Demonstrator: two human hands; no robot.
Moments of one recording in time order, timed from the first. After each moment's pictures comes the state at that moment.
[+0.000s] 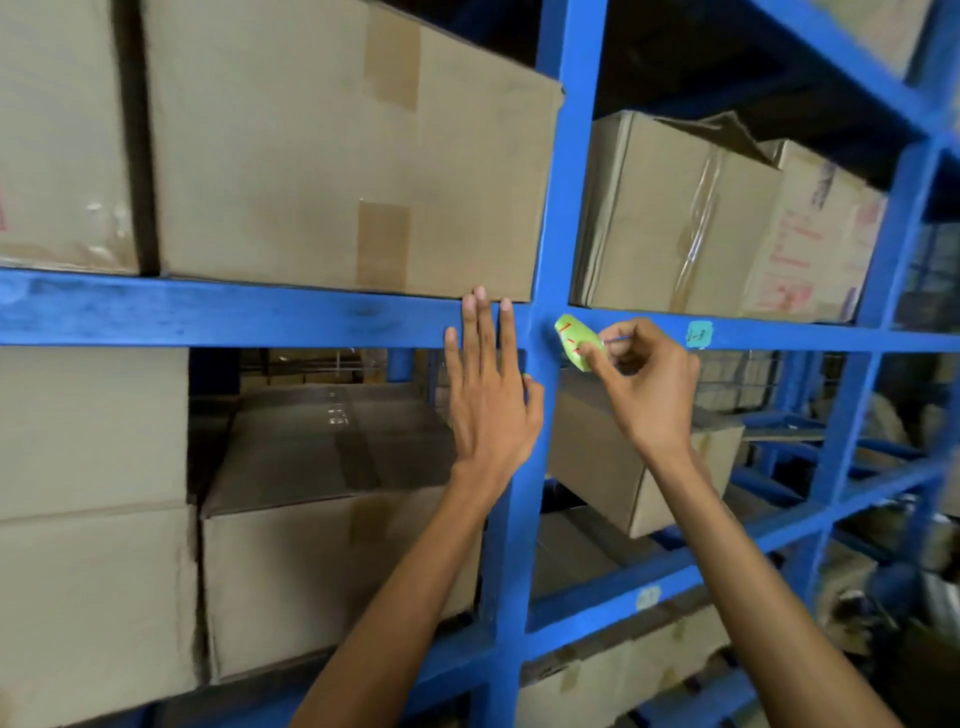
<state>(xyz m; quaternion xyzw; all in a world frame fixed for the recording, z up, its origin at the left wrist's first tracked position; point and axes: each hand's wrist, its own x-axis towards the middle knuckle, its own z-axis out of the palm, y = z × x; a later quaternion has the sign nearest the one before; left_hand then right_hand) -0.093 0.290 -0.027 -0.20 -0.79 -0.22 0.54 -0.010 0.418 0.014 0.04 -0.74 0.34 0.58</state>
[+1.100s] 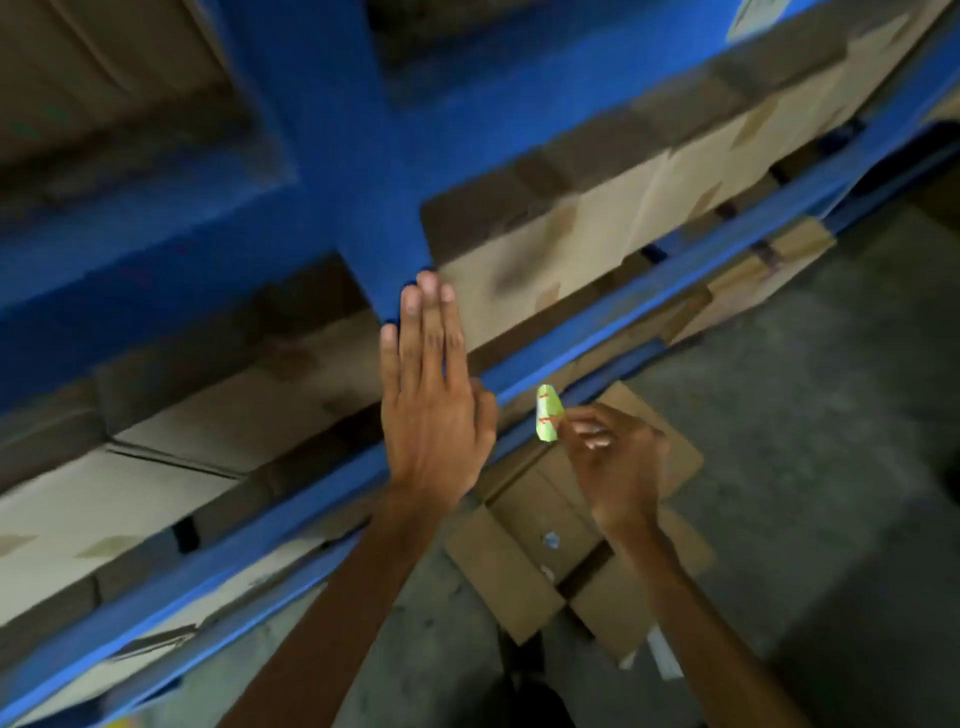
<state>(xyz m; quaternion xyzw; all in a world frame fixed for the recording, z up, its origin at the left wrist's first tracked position) -0.062 0.340 -0.543 -0.24 -0.94 -0.04 0.23 0.035 0.481 -0.595 -0.31 -0.83 0.42 0.20</state>
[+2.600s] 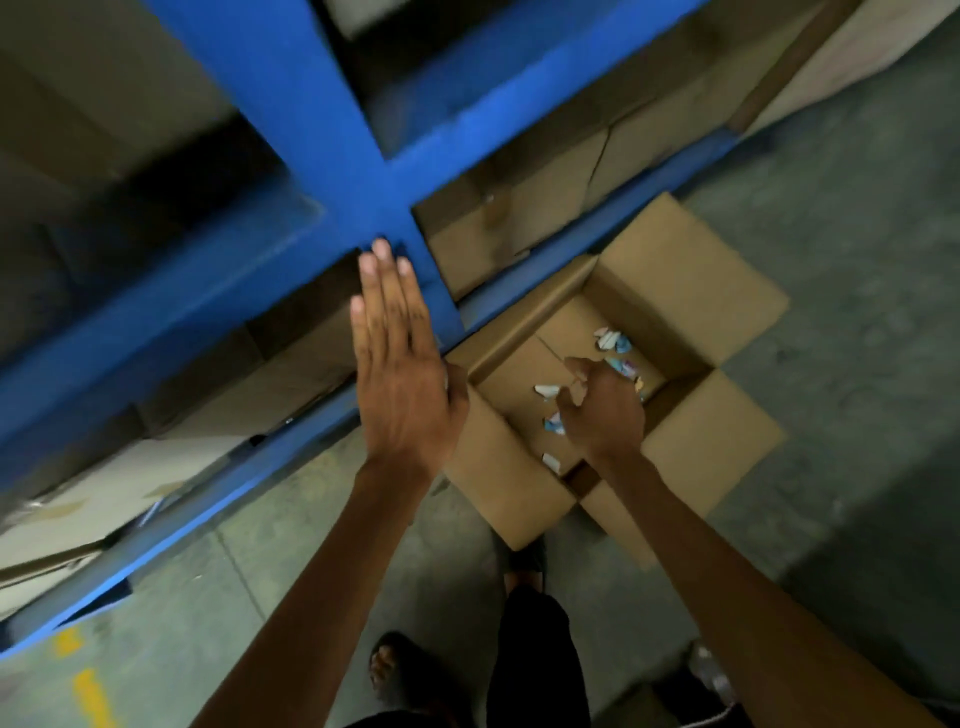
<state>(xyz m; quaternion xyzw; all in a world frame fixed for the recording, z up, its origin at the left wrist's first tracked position) -0.006 0.314 -0.875 -0.23 -0.97 -0.07 0.02 0.085 0.481 -0.971 -0.36 -0.87 0.34 -0.07</state>
